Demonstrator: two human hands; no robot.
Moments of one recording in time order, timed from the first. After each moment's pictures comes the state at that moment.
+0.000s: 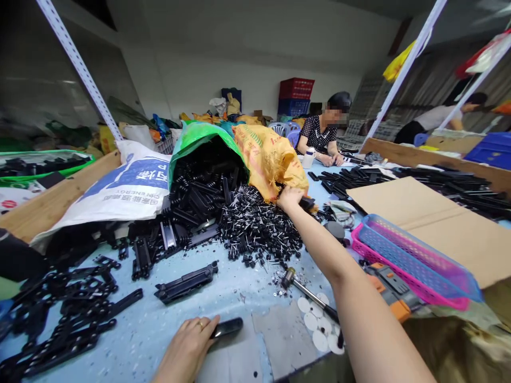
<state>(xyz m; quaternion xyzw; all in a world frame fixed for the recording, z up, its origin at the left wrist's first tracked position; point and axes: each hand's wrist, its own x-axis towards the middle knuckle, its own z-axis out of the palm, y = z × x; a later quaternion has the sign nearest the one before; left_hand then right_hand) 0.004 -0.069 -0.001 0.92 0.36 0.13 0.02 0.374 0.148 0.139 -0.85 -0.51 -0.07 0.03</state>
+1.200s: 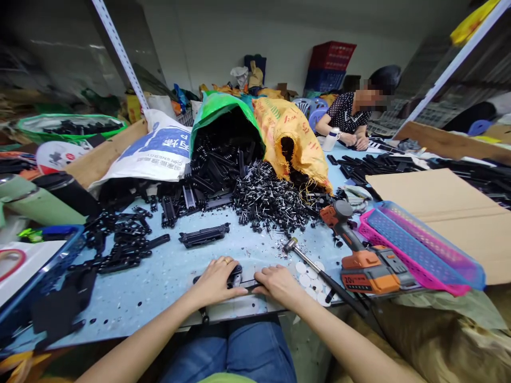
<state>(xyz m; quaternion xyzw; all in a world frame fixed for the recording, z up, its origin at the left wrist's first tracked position) 0.032 -0.089 0.038 0.88 0.40 0.12 0.23 0.256 -0.131 0.035 -0.47 -0.88 0.06 -0.05</state>
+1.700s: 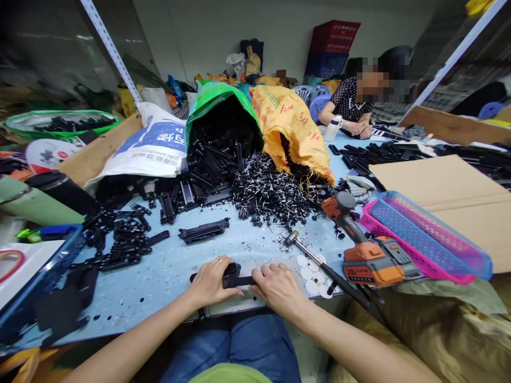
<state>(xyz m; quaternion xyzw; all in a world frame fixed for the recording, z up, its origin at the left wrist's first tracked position) 0.024 -0.096 0.027 0.89 0.39 0.15 0.20 0.234 -0.157 0.070 -0.53 -0.85 -0.01 -0.03</state>
